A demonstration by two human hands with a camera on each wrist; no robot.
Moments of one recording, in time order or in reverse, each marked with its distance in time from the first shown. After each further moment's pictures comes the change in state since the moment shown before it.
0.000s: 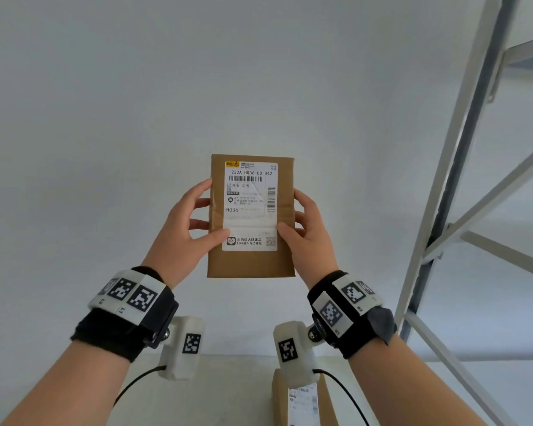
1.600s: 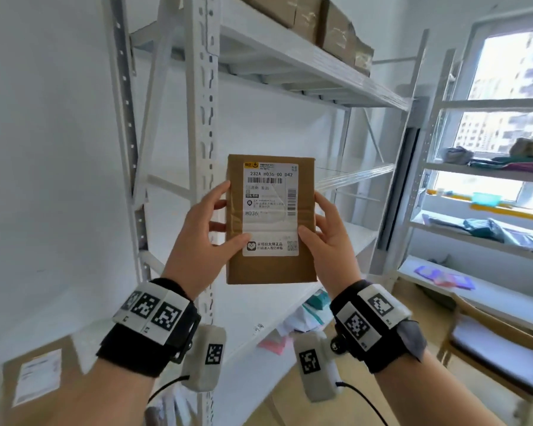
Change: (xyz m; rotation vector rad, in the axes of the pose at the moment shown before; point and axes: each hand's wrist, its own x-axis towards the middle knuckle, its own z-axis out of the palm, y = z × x) left_hand -0.236 0.312 0.296 -0.470 -0.528 0.318; right_hand -0.356 -0.116 -0.388 -0.292 0.680 0.052
